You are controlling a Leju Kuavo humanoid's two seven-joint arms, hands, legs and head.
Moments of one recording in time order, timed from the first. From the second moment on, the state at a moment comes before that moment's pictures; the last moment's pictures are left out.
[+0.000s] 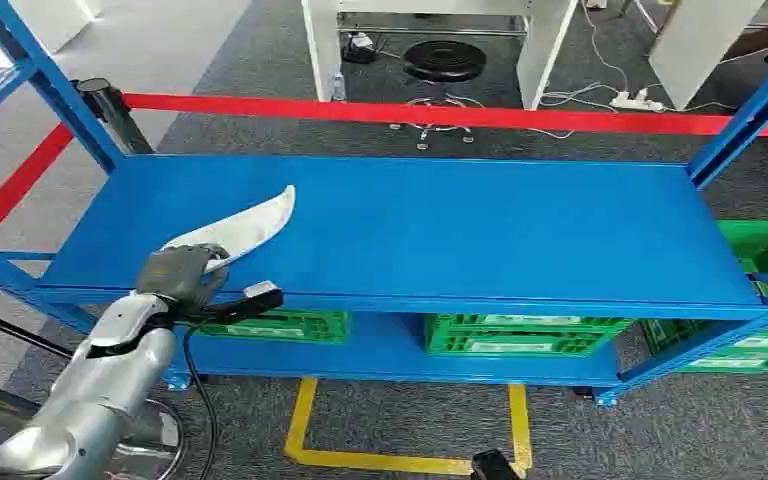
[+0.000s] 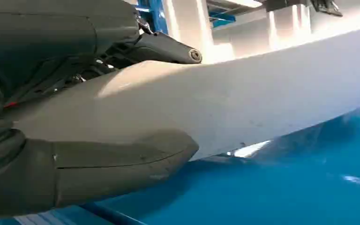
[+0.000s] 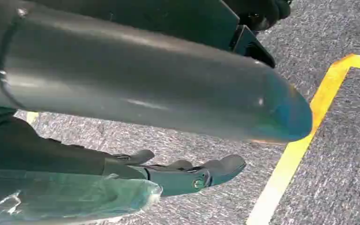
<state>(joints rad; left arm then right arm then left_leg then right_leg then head) -0.52 -0.09 0.03 -0.80 -1.29 0.28 -0.10 -0.09 0.16 -0.75 -0.22 0.92 0.03 -0.32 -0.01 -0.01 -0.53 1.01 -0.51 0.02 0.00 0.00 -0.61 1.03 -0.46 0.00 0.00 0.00</state>
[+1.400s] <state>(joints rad) 0.21 -0.20 -0.29 -1.78 -1.03 0.54 -0.39 -0.05 0.16 -0.90 -0.22 0.85 -0.13 -0.44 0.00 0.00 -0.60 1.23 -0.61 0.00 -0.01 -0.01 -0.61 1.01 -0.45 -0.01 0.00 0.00</state>
